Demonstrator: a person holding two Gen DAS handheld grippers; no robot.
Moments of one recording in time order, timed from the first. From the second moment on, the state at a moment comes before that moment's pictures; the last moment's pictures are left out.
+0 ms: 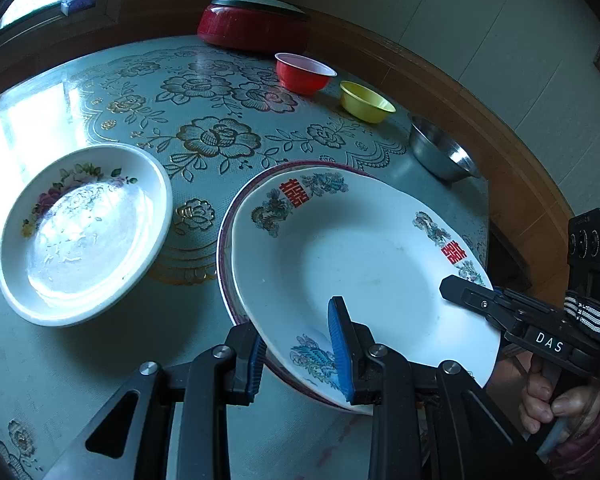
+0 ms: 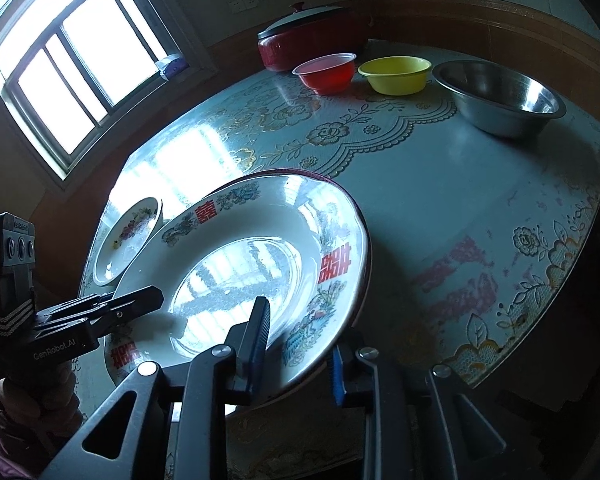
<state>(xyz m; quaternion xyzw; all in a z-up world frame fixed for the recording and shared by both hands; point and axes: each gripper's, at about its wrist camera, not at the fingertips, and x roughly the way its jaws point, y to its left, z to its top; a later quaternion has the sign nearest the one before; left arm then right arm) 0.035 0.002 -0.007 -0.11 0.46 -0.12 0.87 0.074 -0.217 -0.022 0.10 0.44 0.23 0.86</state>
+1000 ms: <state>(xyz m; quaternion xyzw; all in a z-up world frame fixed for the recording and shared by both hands) 0.023 0.000 0.002 -0.08 0.44 -0.09 0.89 0.074 -0.211 -0.015 0.05 0.45 0.22 0.86</state>
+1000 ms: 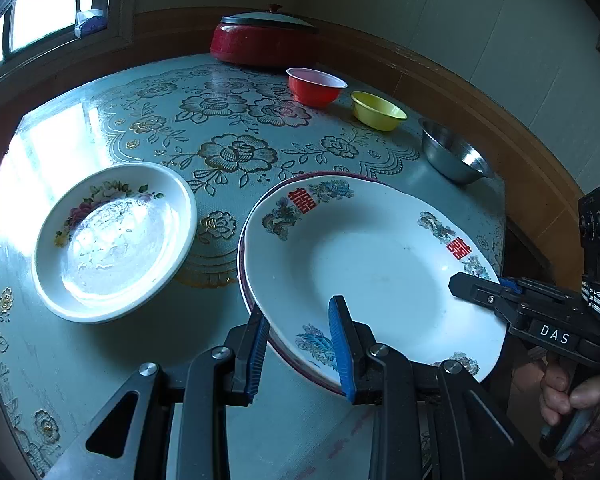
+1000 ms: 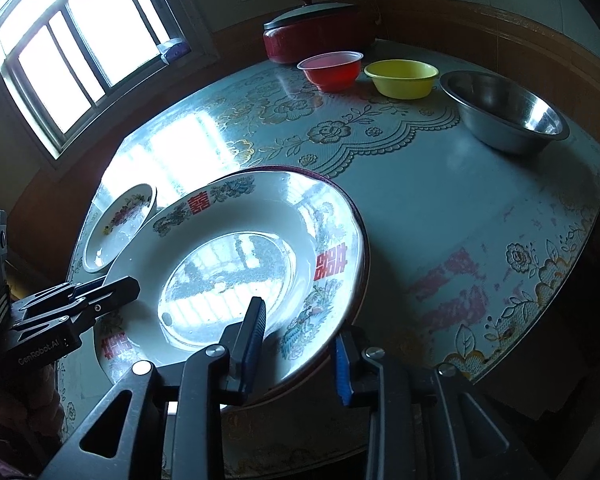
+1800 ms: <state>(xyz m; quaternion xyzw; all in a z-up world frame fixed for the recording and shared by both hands) 0.024 0.010 0.001 -0.07 0.45 -0.11 0.88 0.067 -0.209 -0.010 0.03 0.45 0.20 0.87</state>
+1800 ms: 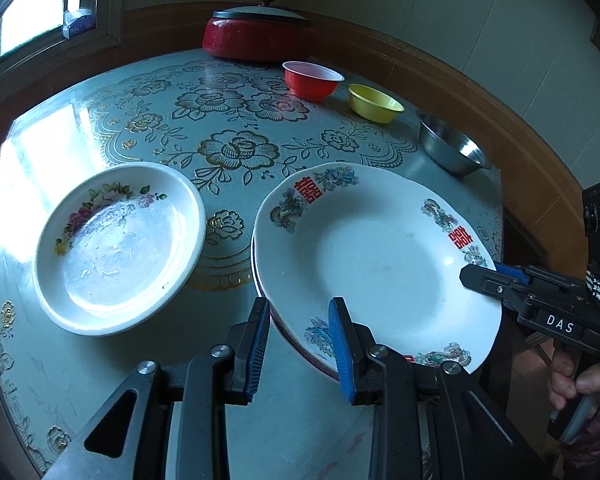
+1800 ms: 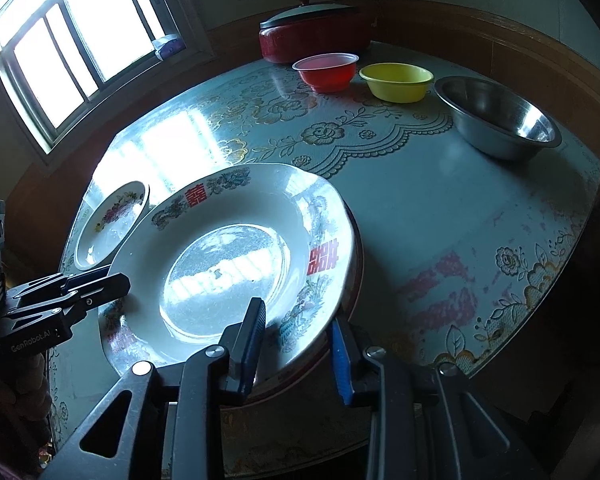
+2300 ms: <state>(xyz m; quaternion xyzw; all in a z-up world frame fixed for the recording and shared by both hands) 0.017 0.018 0.011 -0.10 0.43 -0.10 0.89 0.080 -0.217 -0.011 0.02 0.46 0.18 0.87</state>
